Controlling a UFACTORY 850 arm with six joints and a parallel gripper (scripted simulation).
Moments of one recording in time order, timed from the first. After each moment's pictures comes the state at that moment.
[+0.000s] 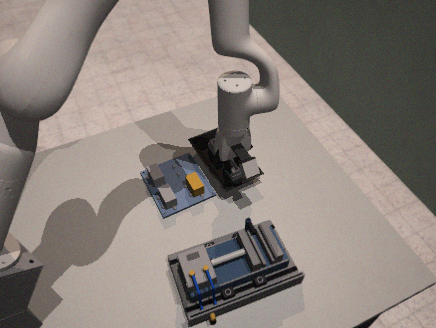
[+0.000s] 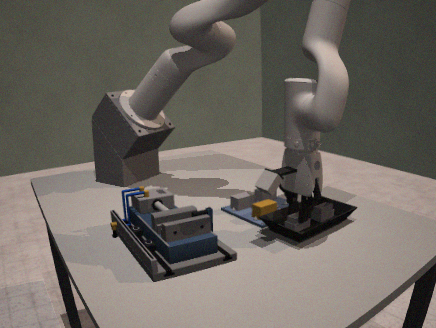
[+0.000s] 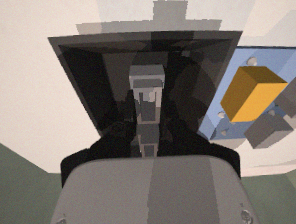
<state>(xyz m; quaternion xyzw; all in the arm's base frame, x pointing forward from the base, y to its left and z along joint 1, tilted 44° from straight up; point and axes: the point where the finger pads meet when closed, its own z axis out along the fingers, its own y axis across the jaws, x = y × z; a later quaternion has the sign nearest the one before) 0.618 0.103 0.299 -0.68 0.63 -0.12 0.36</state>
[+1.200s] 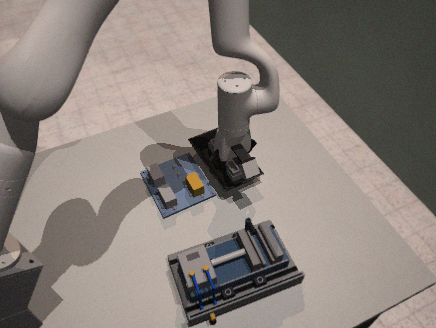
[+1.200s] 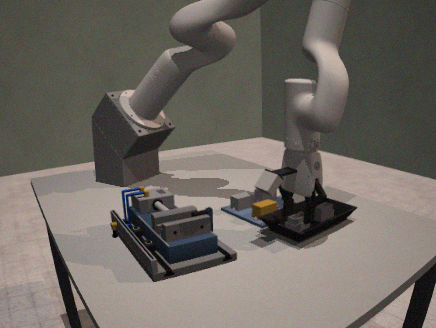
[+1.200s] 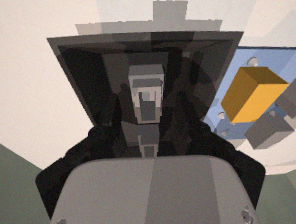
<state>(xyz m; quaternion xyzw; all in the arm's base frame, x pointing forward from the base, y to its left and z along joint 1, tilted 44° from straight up) 0.618 0.103 0.298 -0.68 0.63 -0.12 0.36</state>
